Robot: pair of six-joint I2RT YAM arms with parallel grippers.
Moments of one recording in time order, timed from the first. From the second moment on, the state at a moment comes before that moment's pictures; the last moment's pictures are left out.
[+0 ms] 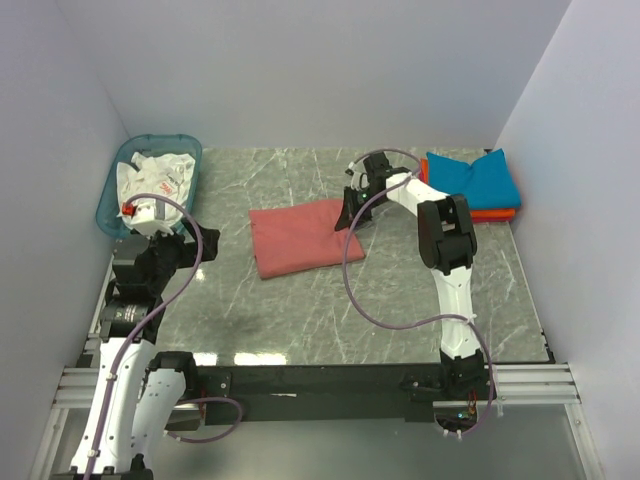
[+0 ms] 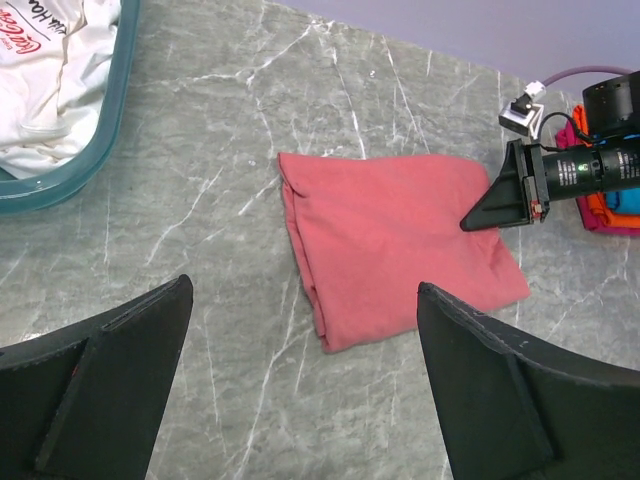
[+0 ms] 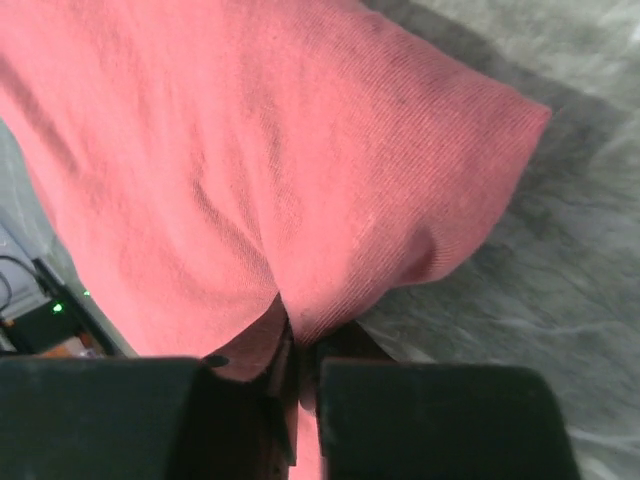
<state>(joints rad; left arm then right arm) -0.01 0.60 0.69 -0.34 0.16 -0.35 0.30 2.34 1.81 -0.66 -0.62 0.21</state>
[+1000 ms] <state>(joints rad) -0.01 0.54 0.68 -0.34 0.17 -0.35 0.23 2.03 1.88 -0.81 0.01 -0.17</state>
